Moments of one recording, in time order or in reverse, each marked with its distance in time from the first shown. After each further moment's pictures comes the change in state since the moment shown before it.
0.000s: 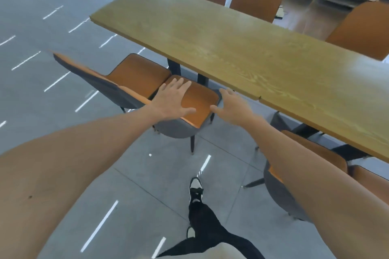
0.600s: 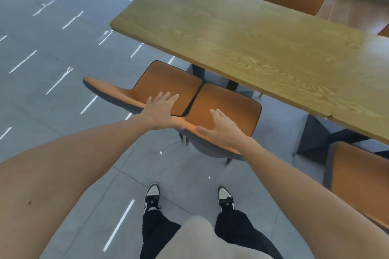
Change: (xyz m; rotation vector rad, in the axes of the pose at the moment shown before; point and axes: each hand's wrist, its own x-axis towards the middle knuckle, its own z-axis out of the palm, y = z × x) left_hand 0.065 -0.323 -0.013 0.059 -0.295 -0.105; right_hand 0.175 -0.221 0.114 0.188 -0.216 0.075
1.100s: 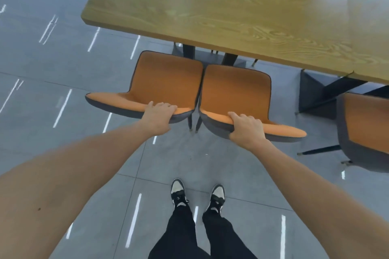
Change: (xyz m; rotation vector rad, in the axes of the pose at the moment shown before) left_hand 0.062 -0.170 0.031 0.250 -0.133 0.356; right_hand 0.054 -0.079 0.092 -0.269 0.163 0.327
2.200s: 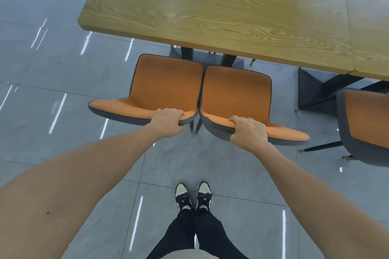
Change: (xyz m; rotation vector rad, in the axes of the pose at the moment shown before) left_hand 0.017 -0.006 0.000 -0.130 0.041 0.038; right_hand 0.009 -0.020 0.008 0.031 0.058 0.026
